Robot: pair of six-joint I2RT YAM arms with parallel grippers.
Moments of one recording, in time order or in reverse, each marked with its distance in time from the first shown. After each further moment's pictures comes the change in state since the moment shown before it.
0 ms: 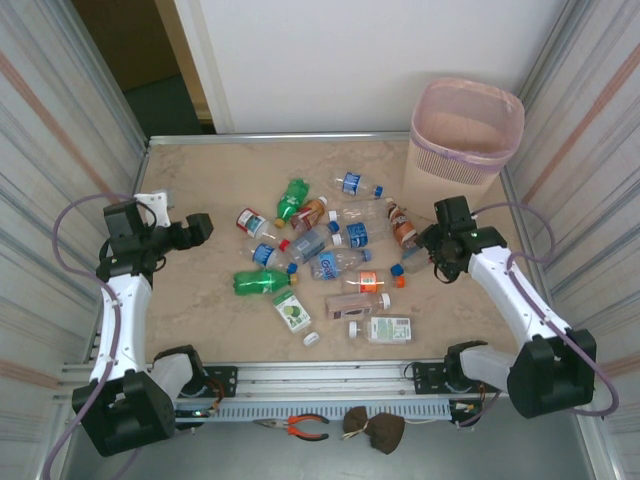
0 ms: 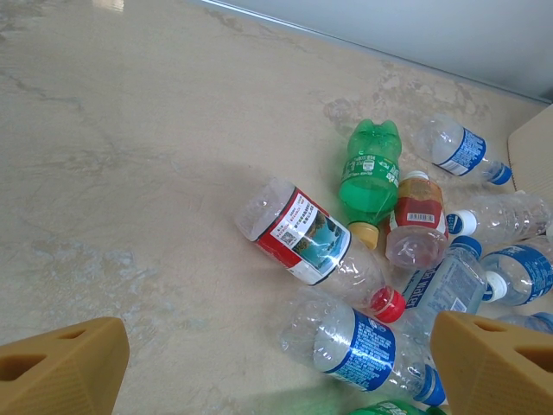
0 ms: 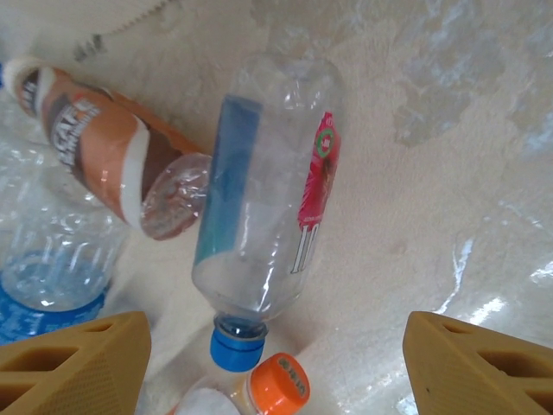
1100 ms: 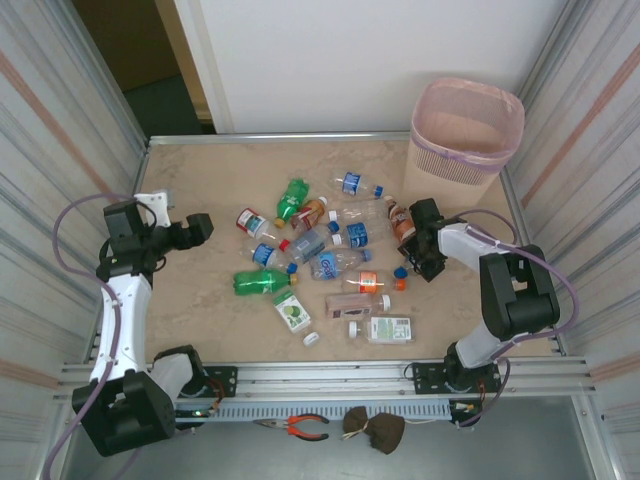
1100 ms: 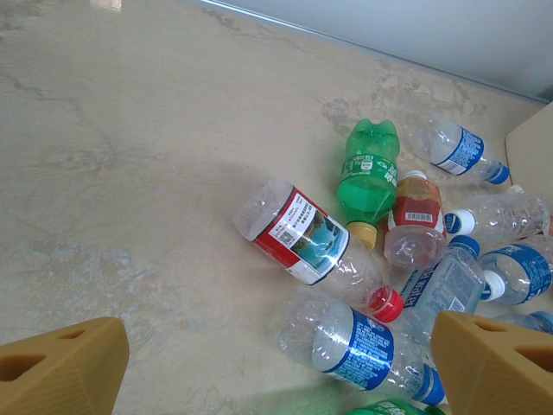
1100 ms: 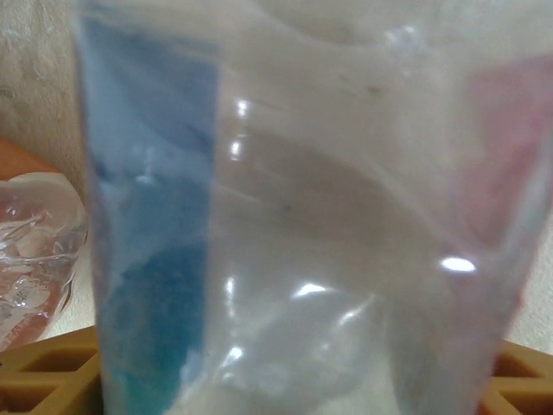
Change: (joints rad) left arm 0.000 0.000 0.000 0.000 0.004 0.000; right arm 0.025 0.417 -0.007 0.217 -0.038 0.069
